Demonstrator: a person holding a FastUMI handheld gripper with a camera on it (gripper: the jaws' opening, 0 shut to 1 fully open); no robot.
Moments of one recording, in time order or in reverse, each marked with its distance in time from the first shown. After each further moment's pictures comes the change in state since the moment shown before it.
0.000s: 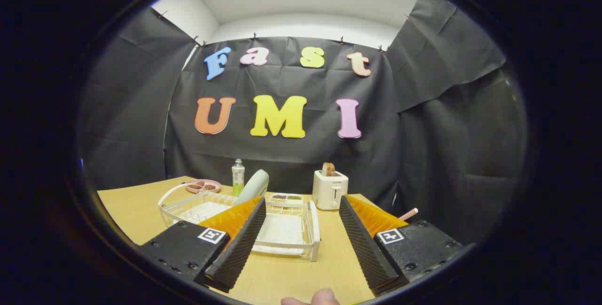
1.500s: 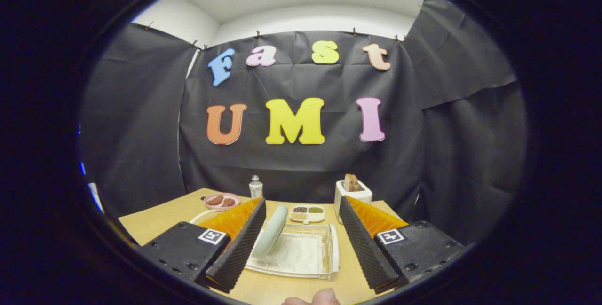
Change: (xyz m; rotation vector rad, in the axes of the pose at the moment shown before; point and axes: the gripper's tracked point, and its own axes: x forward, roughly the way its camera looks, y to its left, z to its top) arm 0.066 0.035 0.115 -0.002 0.123 0.153
